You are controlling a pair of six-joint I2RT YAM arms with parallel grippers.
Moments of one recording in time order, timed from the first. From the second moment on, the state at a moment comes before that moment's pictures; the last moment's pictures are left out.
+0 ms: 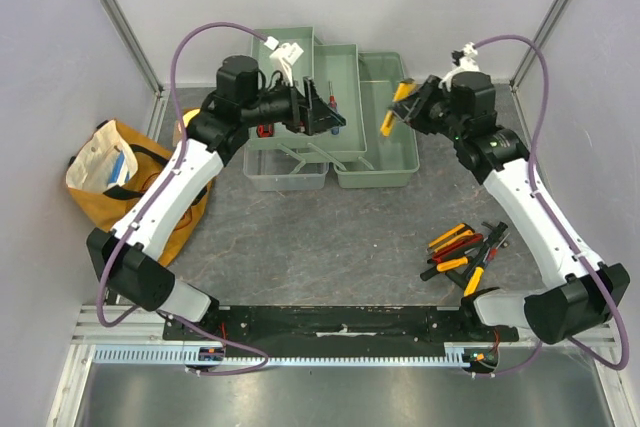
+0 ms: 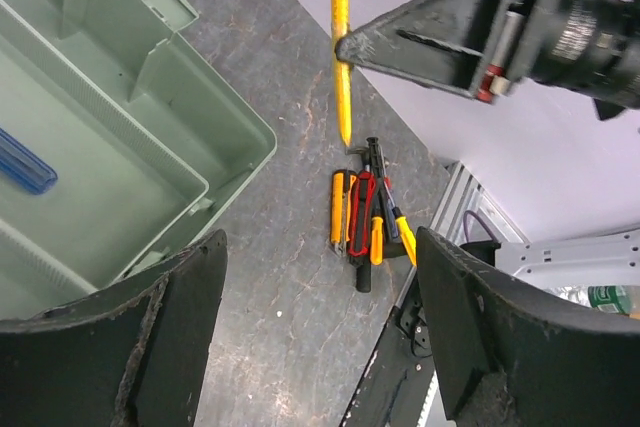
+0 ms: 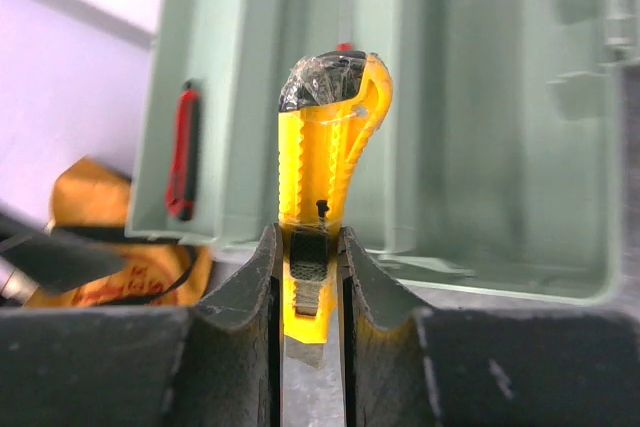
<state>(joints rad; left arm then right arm) -0.44 1.46 1.54 -0.34 0.68 -0.42 0.28 1.30 1.35 -0.40 -0.08 0.69</state>
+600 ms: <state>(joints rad) -0.60 1.58 1.58 -0.30 0.48 -0.31 0.48 1.35 1.43 -0.26 -0.16 0.68</state>
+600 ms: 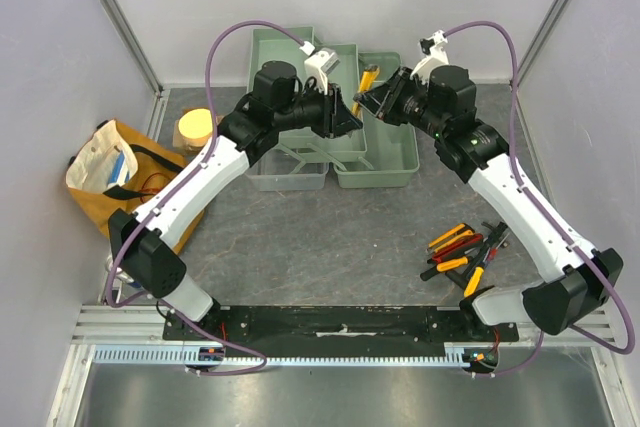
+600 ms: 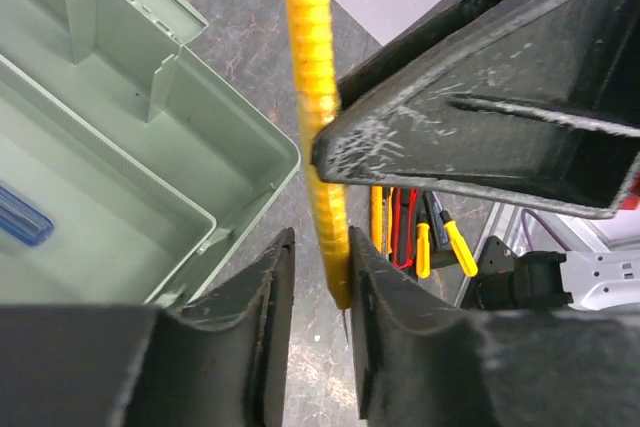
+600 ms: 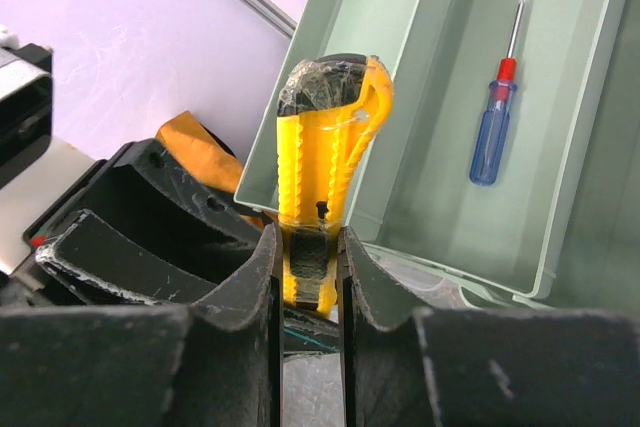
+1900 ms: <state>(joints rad) -0.31 1.74 1.63 -0.61 0.19 -0.47 0.26 1.33 1.15 -0.68 0.26 0.92</state>
